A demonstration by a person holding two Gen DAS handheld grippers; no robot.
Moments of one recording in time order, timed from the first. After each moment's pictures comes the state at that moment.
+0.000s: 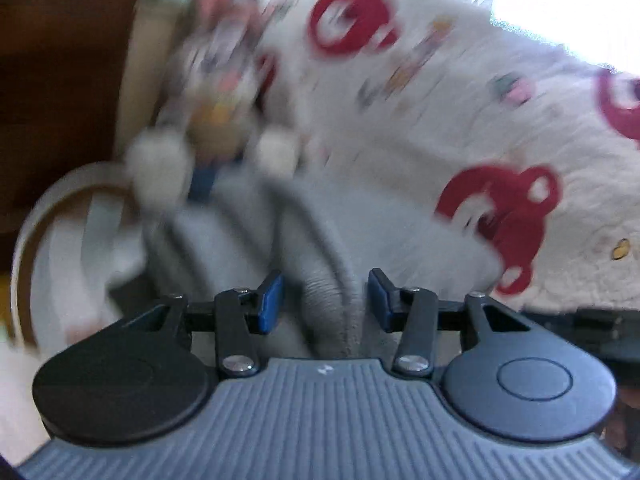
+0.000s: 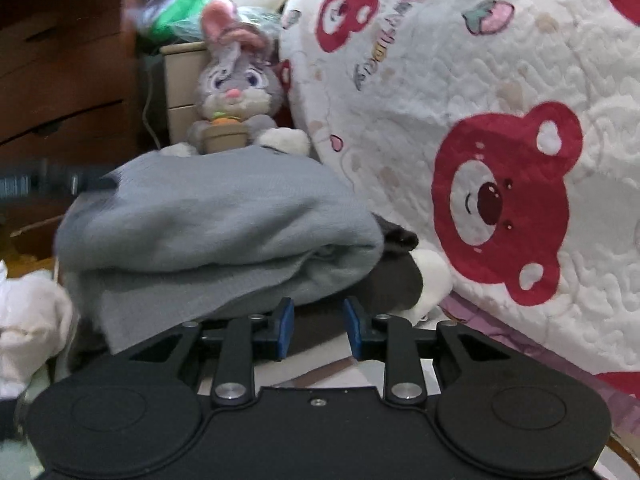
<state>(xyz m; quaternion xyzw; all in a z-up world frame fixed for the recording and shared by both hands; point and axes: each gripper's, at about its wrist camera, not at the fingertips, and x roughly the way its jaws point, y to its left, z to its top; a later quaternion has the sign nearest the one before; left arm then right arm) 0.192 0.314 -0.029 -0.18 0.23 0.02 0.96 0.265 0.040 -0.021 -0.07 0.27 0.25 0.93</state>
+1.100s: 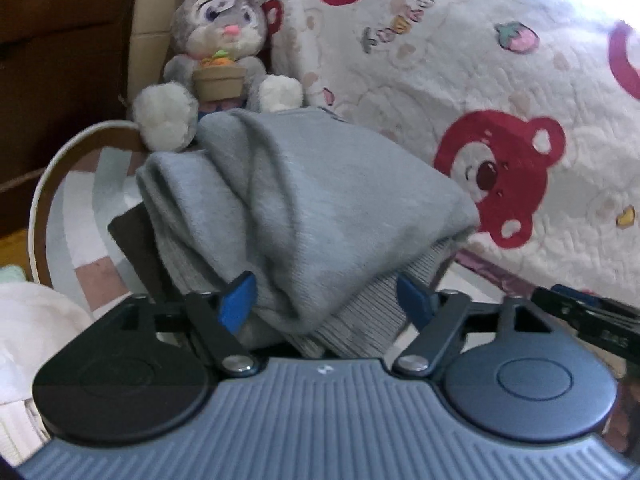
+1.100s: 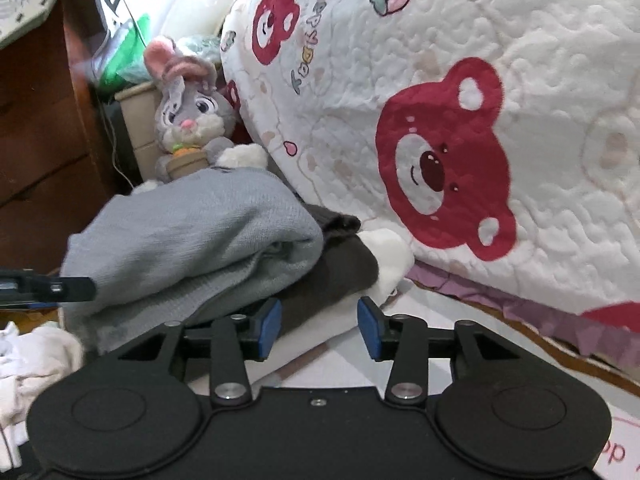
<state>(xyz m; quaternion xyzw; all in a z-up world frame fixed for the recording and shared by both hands) 0.176 0.259 -0.009 -0.15 0.29 0.04 0.94 0.233 -0.023 -0.015 0.02 0.28 0.23 0.93</state>
